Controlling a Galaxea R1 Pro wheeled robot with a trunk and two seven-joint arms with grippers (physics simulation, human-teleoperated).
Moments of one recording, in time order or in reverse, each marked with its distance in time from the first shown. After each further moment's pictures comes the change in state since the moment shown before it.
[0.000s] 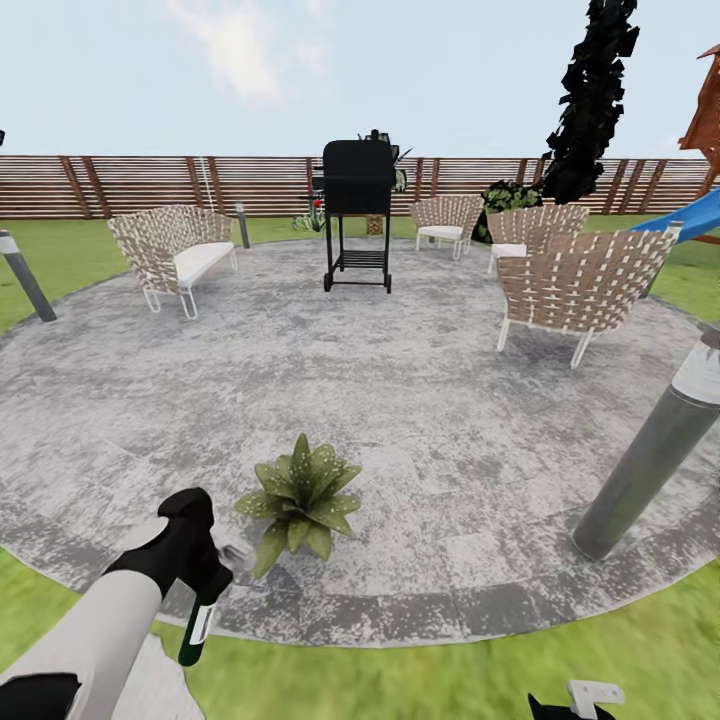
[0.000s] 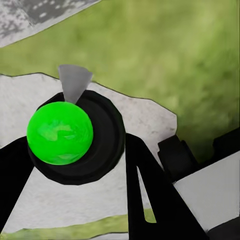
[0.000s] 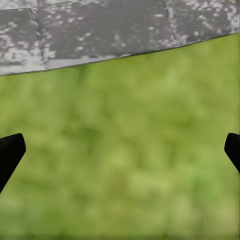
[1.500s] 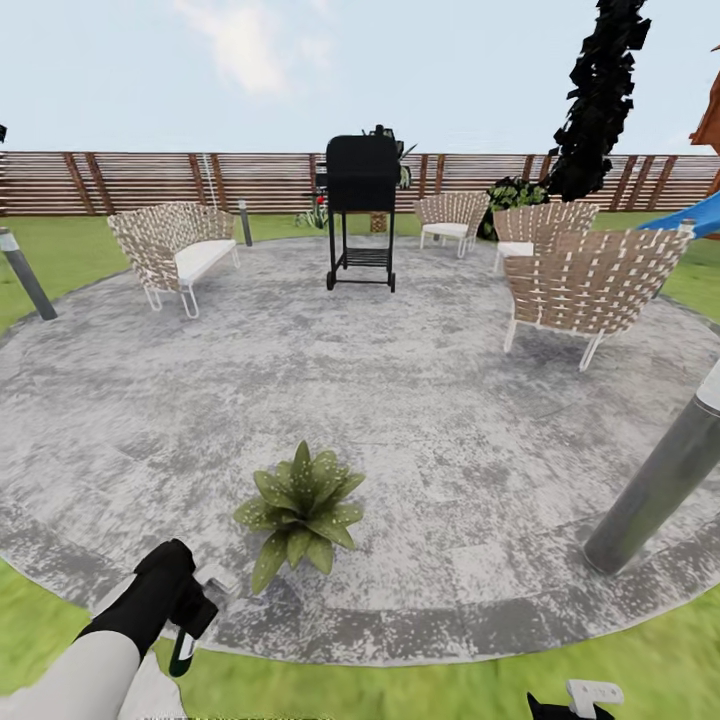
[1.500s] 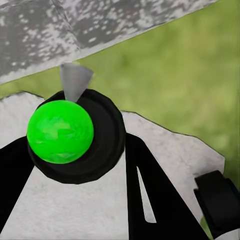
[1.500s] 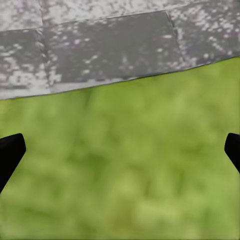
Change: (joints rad) left arm 0.157 0.010 0.110 -0.007 0.280 -0.174 0.470; right arm 0.000 0.003 0.000 -0.002 -0.001 -0.002 0.000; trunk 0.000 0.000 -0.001
